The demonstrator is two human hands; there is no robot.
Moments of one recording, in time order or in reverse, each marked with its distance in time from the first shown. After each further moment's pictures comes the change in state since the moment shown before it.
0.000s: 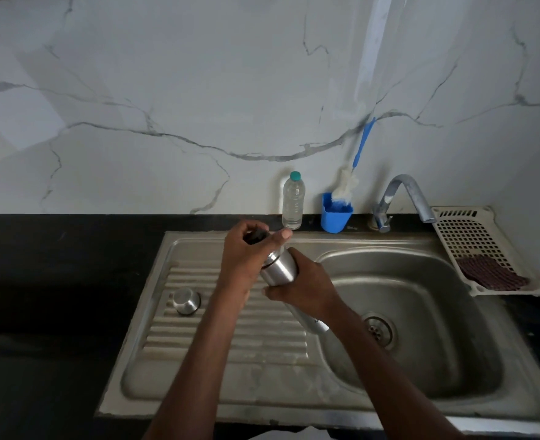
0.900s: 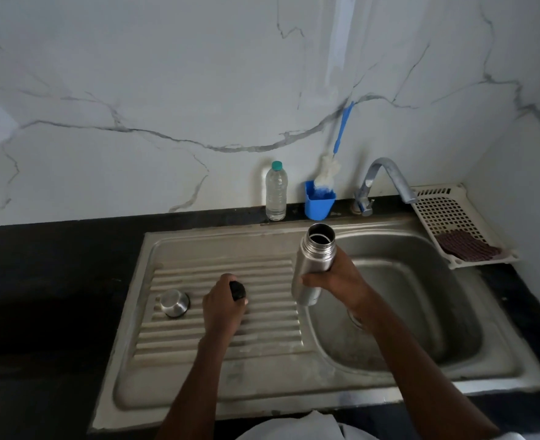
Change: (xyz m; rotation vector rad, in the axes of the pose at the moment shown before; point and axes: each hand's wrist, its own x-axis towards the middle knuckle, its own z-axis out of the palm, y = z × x) left_hand 0.005 -0.167 -0.042 0.817 -0.009 -0.093; right_hand -0.011 0.052 -0.040 0.433 0.090 0.125
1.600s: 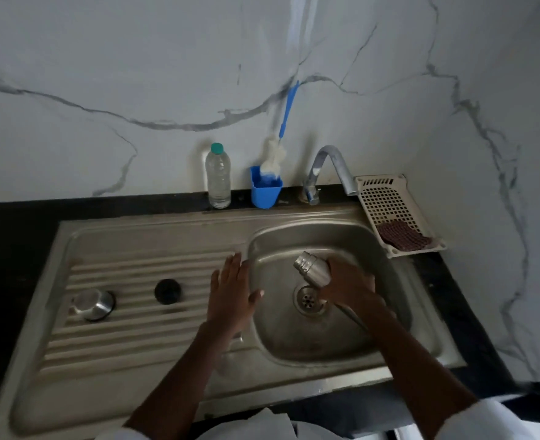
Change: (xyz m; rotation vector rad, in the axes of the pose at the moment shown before) left_hand -0.013 0.080 0.114 0.363 -0.250 0.413; right_hand -0.002 0.053 -0.123 -1.171 0.039 0.466
